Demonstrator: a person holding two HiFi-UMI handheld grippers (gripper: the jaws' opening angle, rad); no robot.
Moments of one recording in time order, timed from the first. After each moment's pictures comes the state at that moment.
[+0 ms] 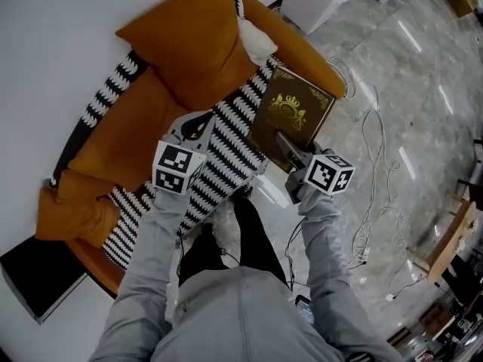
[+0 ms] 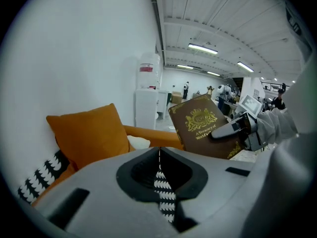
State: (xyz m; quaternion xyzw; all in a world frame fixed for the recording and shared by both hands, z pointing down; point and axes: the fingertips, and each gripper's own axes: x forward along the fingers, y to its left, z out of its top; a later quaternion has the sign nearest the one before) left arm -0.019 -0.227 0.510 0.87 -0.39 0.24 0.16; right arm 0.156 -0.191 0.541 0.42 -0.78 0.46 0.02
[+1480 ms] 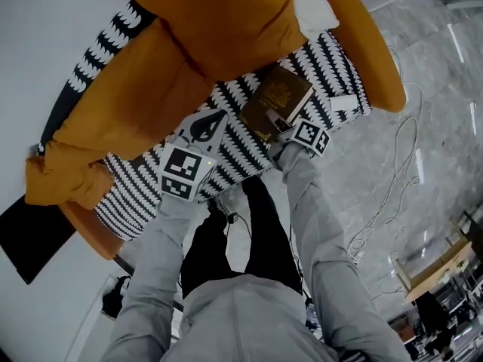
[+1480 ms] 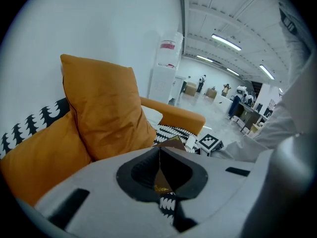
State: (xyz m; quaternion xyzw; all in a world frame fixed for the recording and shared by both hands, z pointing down) left arm -0.064 -0.213 0.658 0.82 -0.43 0.27 0.26; right arm 0.051 -0.207 0.857 0.36 -0.59 0.72 0.01
